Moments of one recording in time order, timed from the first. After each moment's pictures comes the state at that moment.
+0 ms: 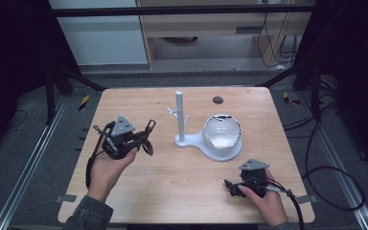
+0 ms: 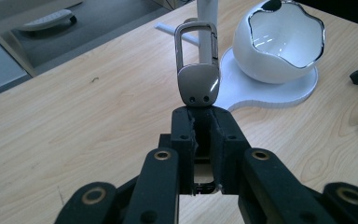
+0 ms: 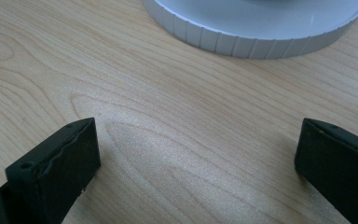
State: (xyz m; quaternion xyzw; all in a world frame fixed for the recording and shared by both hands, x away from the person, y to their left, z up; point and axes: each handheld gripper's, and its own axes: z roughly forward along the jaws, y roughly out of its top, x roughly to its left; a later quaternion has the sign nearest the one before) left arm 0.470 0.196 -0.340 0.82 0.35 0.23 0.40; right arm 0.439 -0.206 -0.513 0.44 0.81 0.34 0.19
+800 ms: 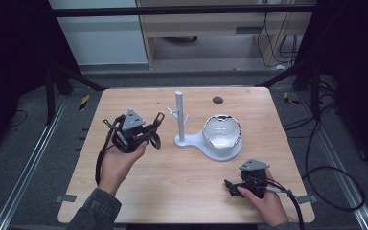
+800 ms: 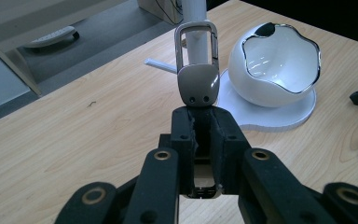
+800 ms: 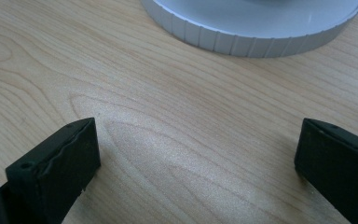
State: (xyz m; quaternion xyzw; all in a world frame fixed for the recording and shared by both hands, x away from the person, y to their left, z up) left arm 0.481 0.171 -0.331 0.81 0.34 0.25 0.41; right arm 0.438 -0.205 -0.513 0.44 0.81 0.34 0.19
